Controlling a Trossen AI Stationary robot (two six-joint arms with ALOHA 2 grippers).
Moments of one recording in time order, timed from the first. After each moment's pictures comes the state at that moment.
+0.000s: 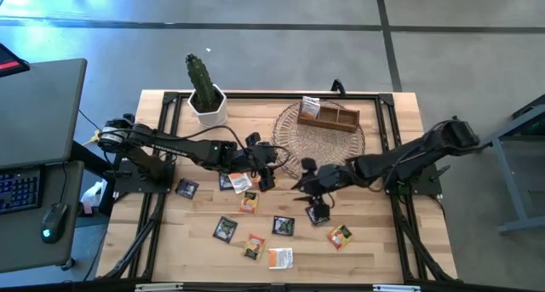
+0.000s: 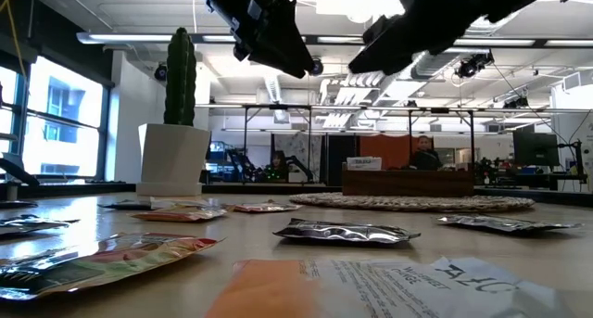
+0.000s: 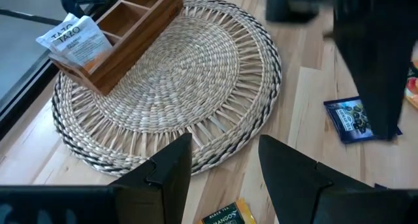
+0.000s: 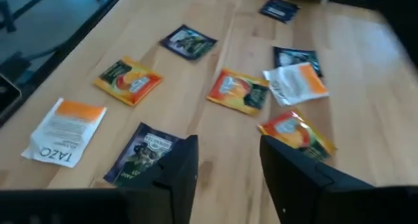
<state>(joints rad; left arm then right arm) -0.12 1.57 1.18 -0.28 -0.39 -0.21 0.25 1.45 0.80 0.09 0.04 -0.03</state>
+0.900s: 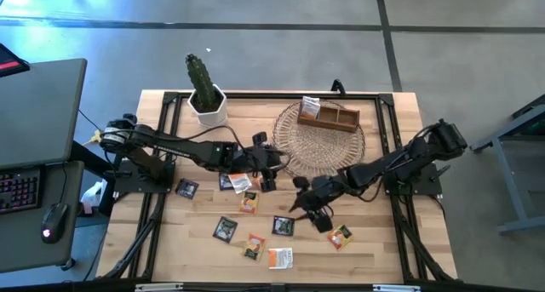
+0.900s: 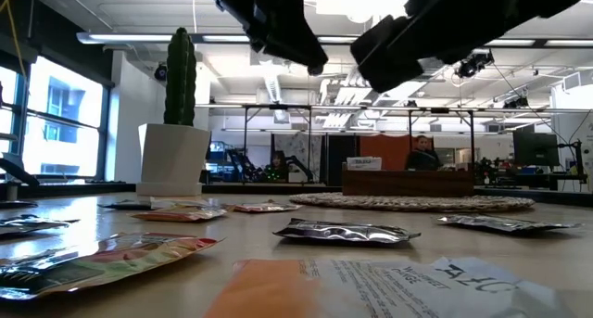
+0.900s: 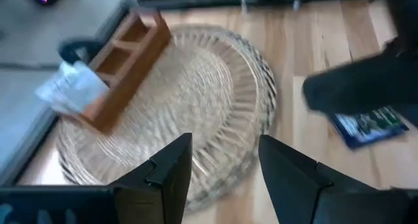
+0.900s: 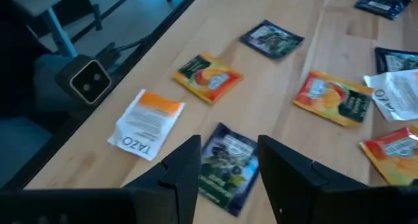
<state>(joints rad) -0.12 1.60 1.18 -0.17 -0.39 -0.04 0.32 1.57 0.80 0.20 -0.17 0.00</state>
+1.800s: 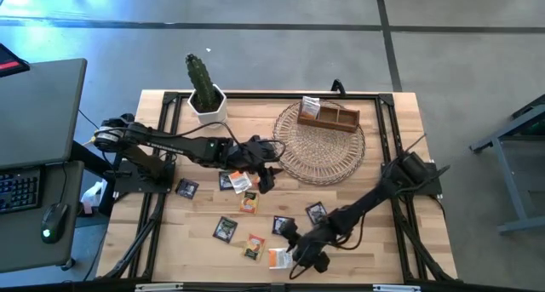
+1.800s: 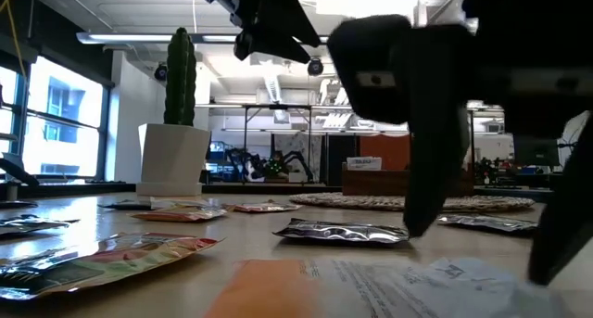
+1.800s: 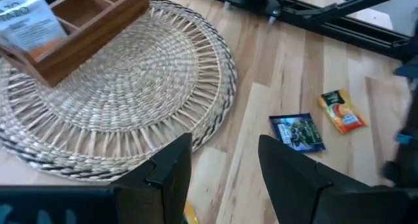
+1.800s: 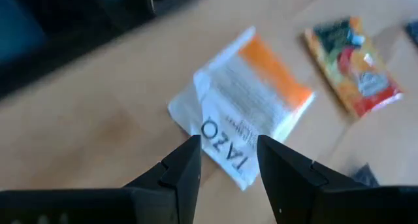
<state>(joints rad) -0.11 1.54 1.18 -0.25 -0.23 -0.36 0.59 2.02 1.12 0.09 0.03 -0.31</state>
